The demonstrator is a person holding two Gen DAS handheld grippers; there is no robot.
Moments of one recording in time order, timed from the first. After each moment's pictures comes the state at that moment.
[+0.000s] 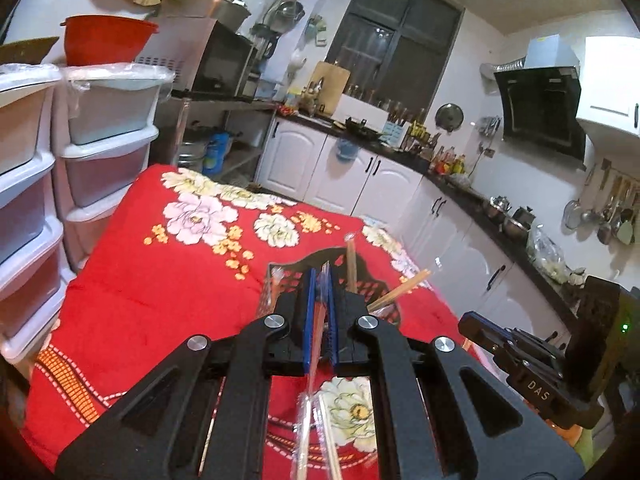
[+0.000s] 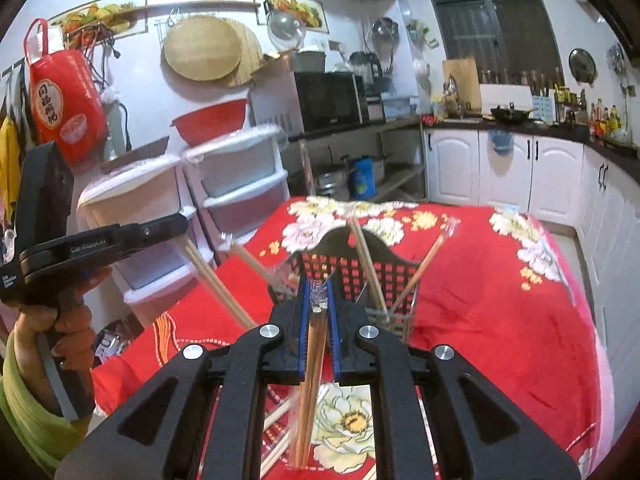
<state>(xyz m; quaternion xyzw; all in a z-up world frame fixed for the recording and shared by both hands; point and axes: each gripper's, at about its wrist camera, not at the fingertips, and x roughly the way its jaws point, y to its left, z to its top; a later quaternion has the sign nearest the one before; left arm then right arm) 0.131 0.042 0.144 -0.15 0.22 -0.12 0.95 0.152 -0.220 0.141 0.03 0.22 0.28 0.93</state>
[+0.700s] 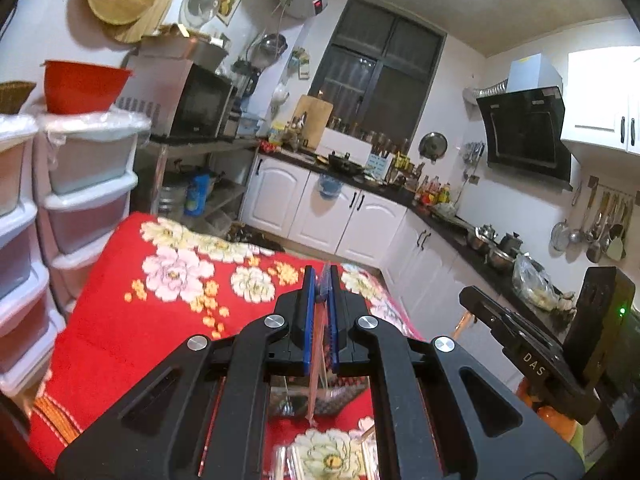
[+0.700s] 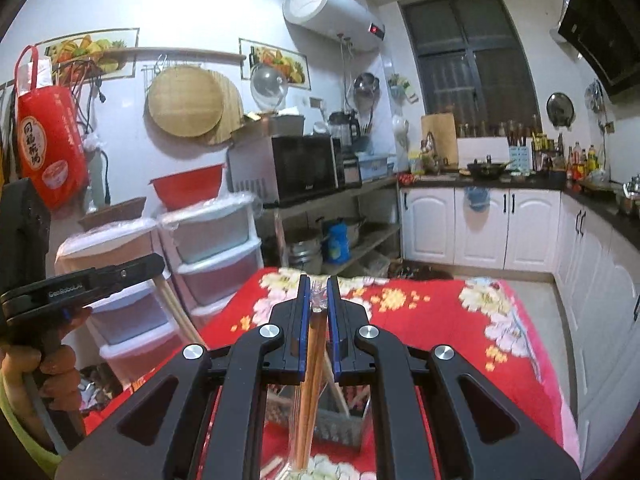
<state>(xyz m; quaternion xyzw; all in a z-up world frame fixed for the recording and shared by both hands) 0.152 0.026 0.203 -0.15 0.16 -0.14 0.97 0.189 -0.237 0.209 0.04 0.12 0.23 0.96</state>
